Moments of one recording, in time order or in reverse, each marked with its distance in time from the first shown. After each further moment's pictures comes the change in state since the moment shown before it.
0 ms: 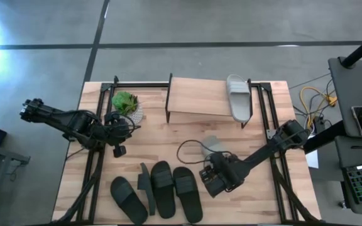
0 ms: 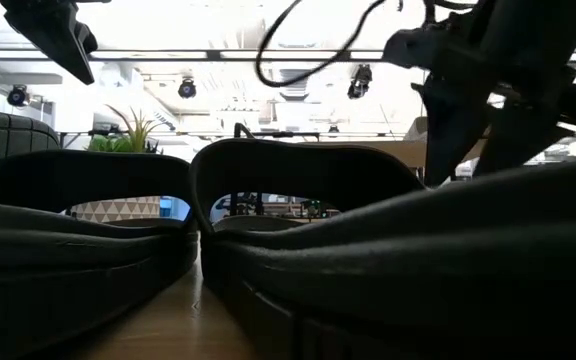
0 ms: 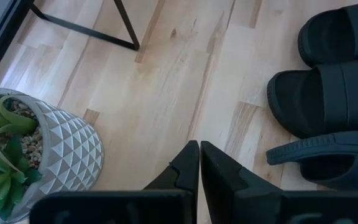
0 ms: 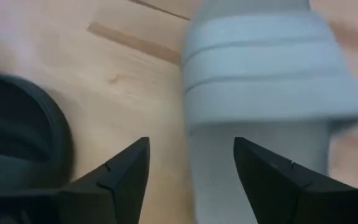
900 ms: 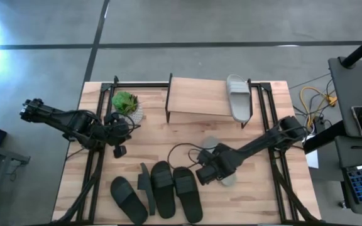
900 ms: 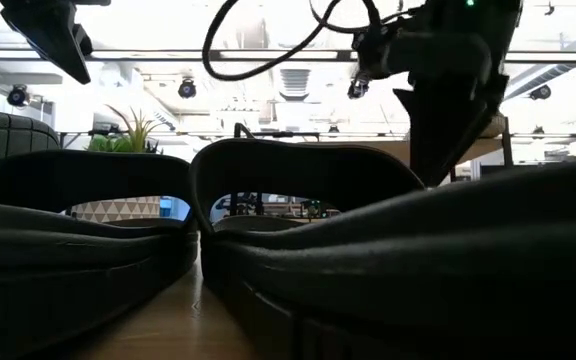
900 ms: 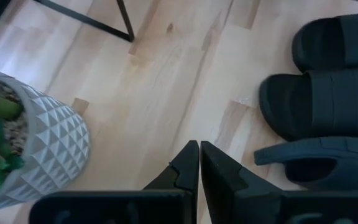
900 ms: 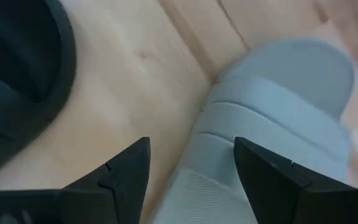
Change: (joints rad) left arm 0.000 0.000 0.002 -0.001 0.039 -0.080; right arm -0.125 -0.007 0.068 0.009 -0.183 -0.666
